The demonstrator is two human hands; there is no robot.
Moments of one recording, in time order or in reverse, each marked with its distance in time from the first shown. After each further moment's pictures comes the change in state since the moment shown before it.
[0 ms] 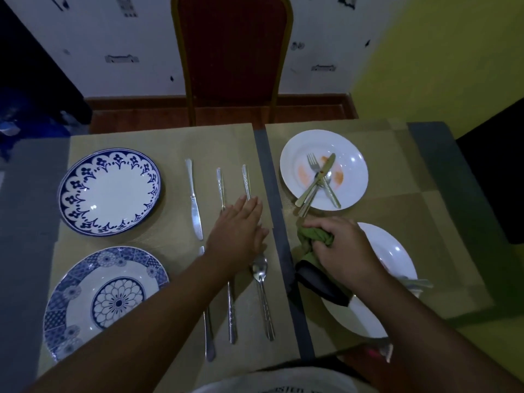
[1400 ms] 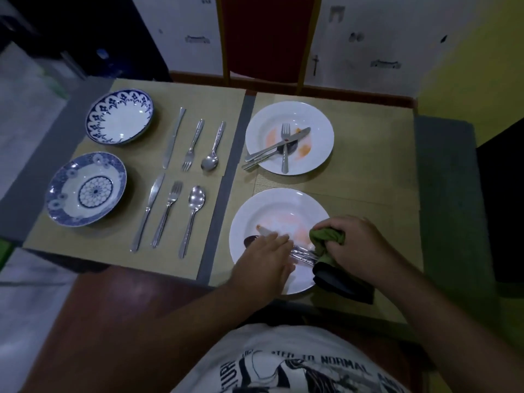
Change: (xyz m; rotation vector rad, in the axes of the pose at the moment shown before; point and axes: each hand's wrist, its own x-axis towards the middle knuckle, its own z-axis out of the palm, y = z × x) left_hand -0.041 0.291 0.114 -0.087 0.145 -0.147; right_hand -0.033 0.210 -0.137 -0.009 -0.408 -0.217
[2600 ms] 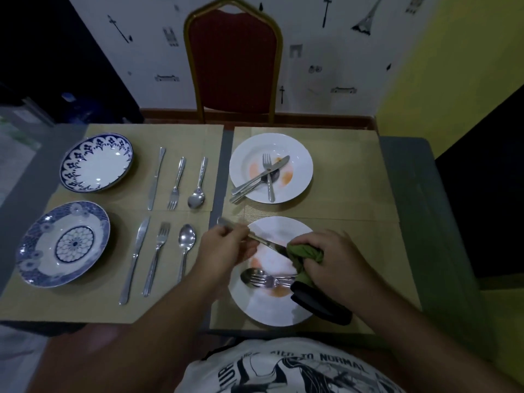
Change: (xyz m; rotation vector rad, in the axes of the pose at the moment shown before) left_hand 0.044 -0.038 -0.088 -1.375 0.226 -0.789; right_hand -0.007 -0.055 0.003 0.068 0.172 -0.070
